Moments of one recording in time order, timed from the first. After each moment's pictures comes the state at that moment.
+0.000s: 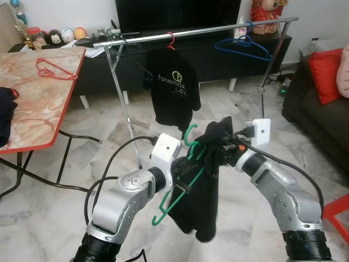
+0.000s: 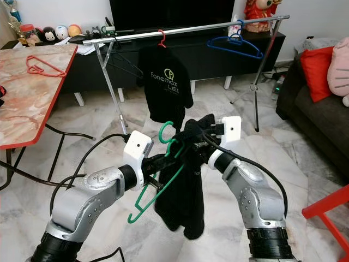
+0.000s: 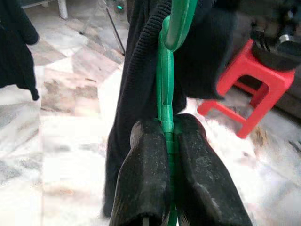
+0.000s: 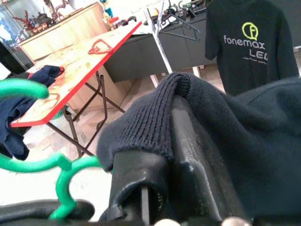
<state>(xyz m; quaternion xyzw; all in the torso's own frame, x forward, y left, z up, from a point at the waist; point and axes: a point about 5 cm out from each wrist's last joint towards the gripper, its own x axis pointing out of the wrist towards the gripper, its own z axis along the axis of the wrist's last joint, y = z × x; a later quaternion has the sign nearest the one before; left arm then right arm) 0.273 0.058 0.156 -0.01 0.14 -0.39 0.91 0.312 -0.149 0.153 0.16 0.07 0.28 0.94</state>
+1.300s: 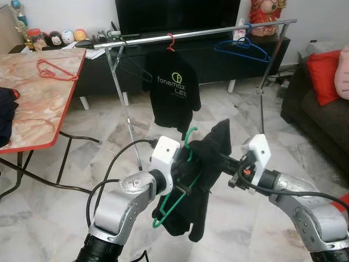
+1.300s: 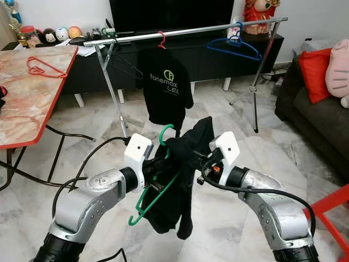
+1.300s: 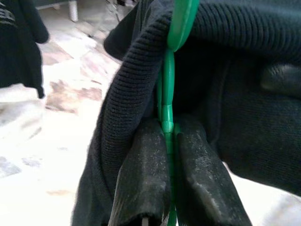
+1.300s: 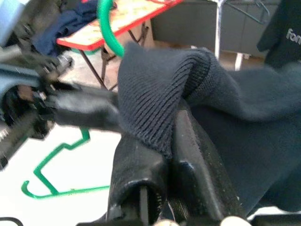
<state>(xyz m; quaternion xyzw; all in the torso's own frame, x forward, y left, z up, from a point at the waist) 0.279 0.059 0.153 -0.03 0.13 -0.36 0.92 0.275 -0.166 0.147 0.03 0.10 0.42 0.90</state>
